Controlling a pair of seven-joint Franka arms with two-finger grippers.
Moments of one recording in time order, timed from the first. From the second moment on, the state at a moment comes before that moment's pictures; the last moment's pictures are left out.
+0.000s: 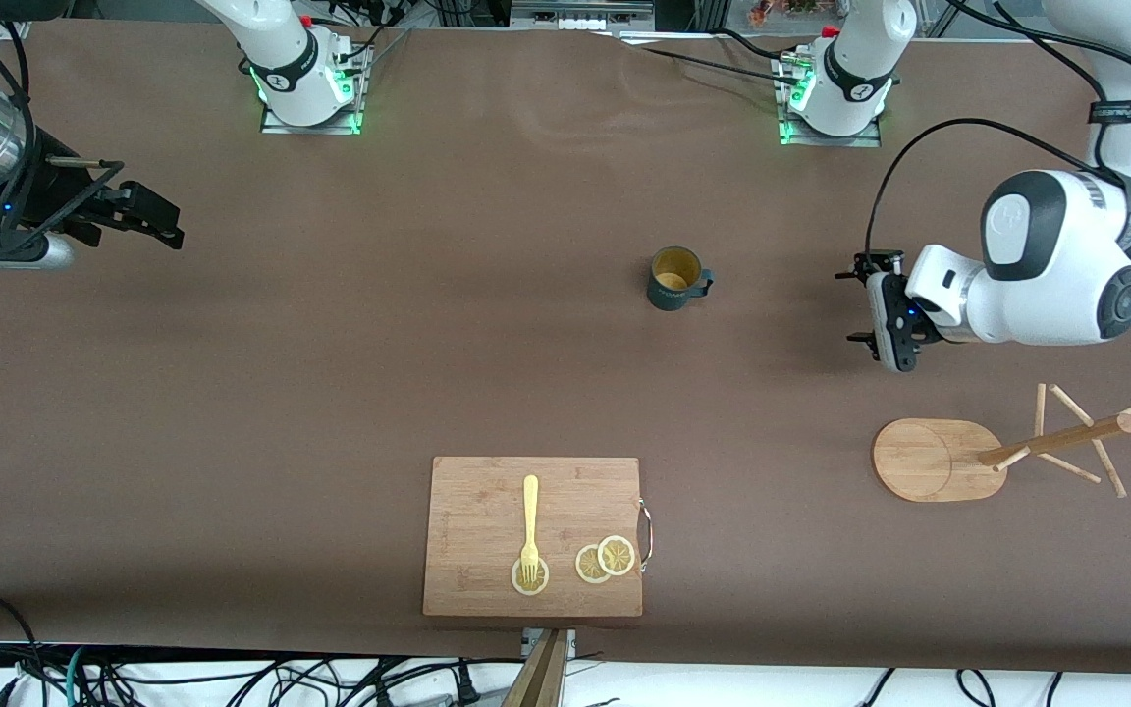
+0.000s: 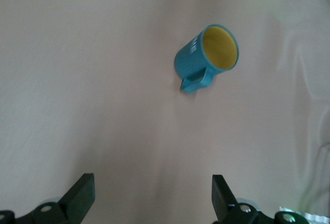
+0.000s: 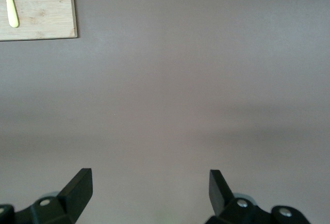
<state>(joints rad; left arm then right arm) 0.03 0.25 -0.07 -1.99 -0.46 1.88 1.44 0.14 0.03 -0.03 -1.59 0.03 1.57 0.15</state>
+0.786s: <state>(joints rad) 0.03 0.23 -0.07 -2.41 -1.09 2.12 2.32 0.13 0.03 -0.02 -1.59 0.03 1.57 0.15</state>
